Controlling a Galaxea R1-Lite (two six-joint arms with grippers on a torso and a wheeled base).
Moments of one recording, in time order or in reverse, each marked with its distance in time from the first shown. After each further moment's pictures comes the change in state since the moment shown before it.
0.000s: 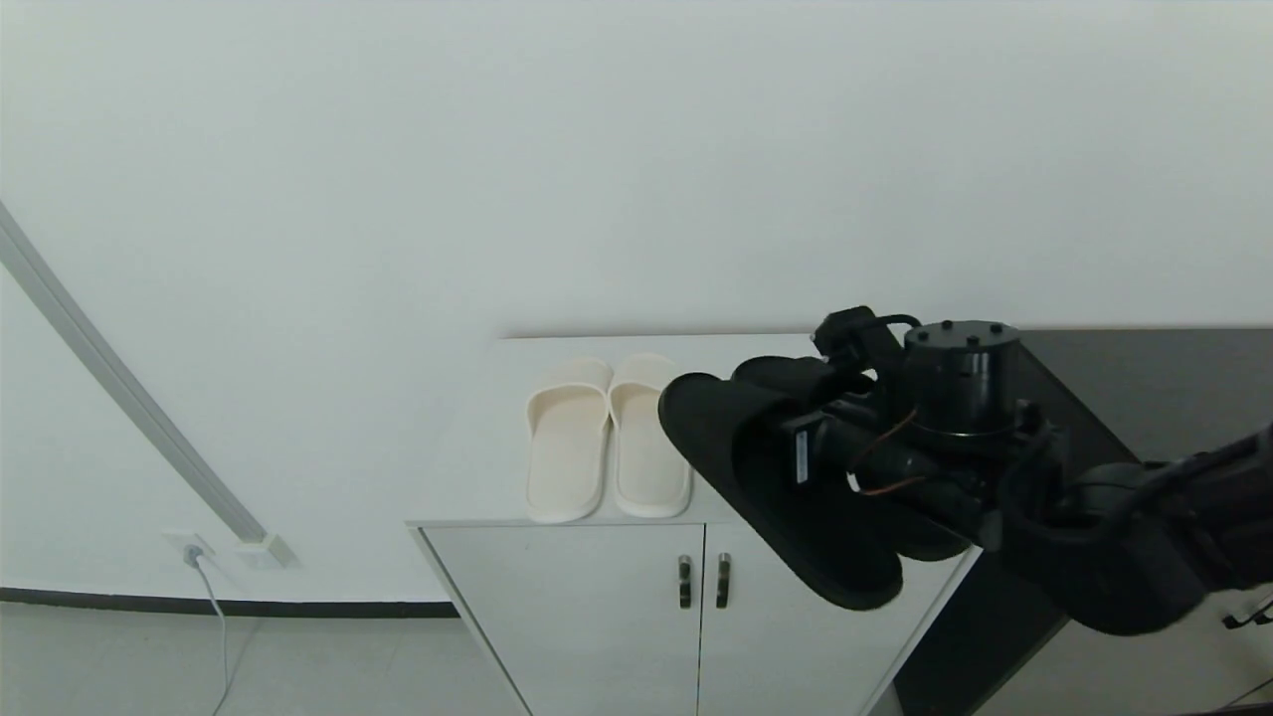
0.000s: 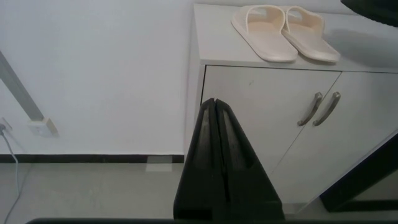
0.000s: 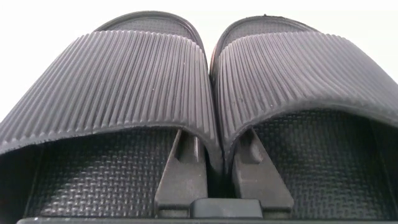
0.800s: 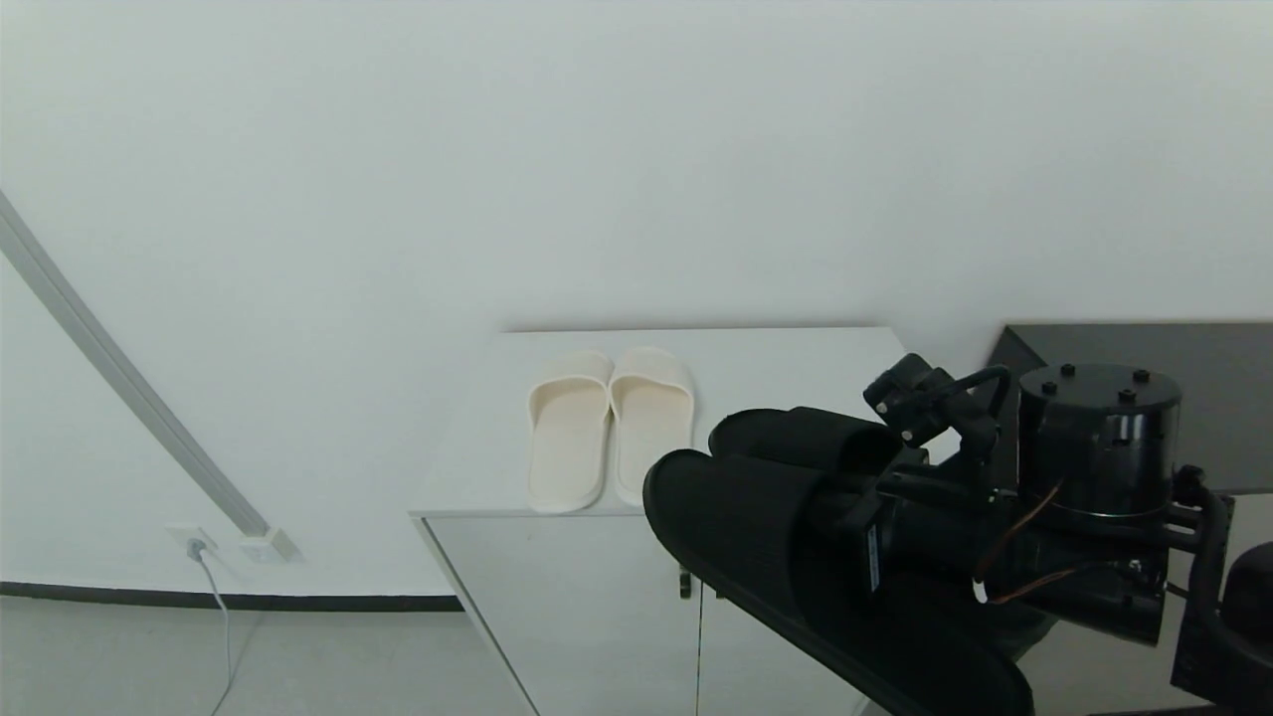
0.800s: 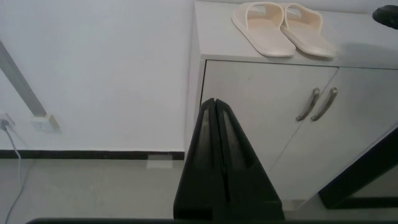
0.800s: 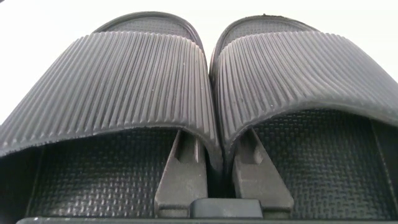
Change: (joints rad) left arm 0.000 0.000 0.000 0.000 0.001 -0.003; right arm 0.056 -0.207 0.239 0.003 0.216 -0.048
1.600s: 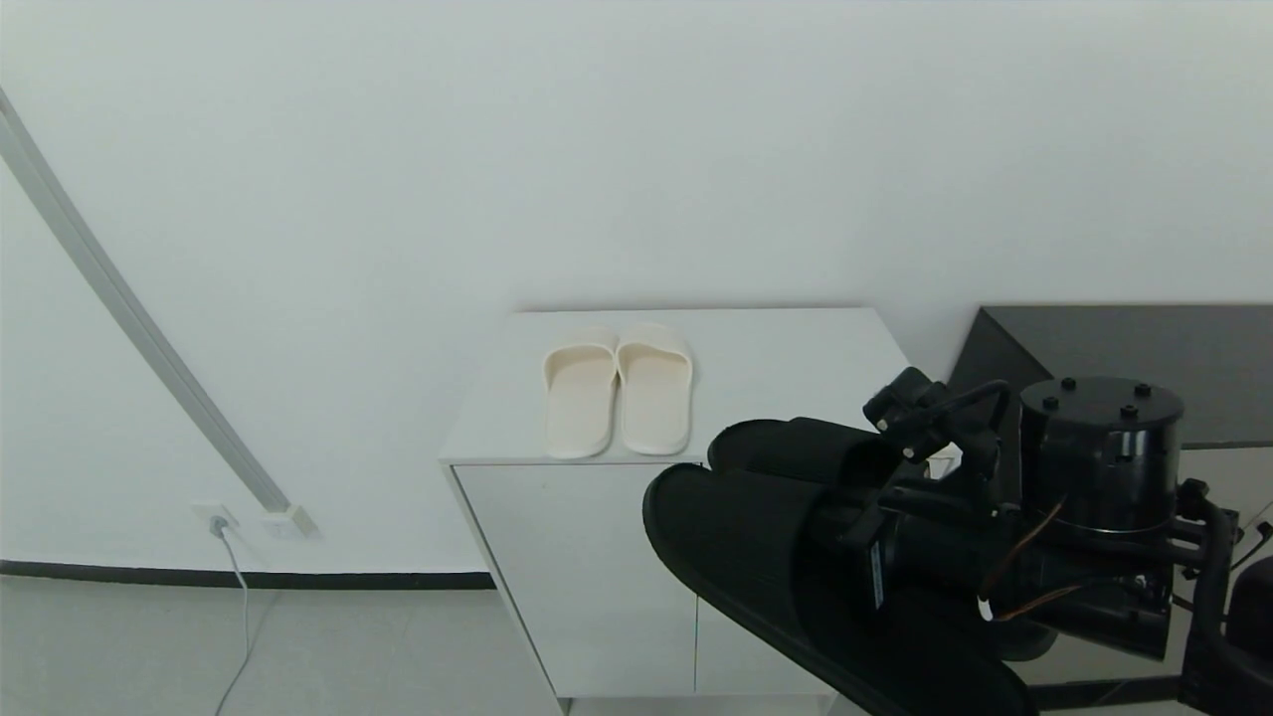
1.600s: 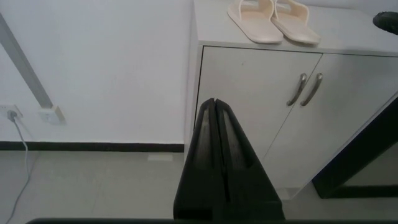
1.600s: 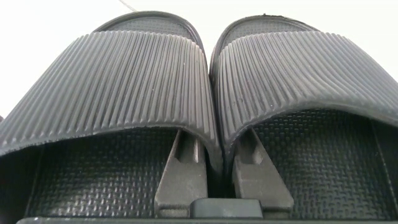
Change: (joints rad) left arm 0.000 0.000 0.000 0.000 0.000 0.000; right arm 0.001 0.000 0.027 -0.009 0.007 -0.008
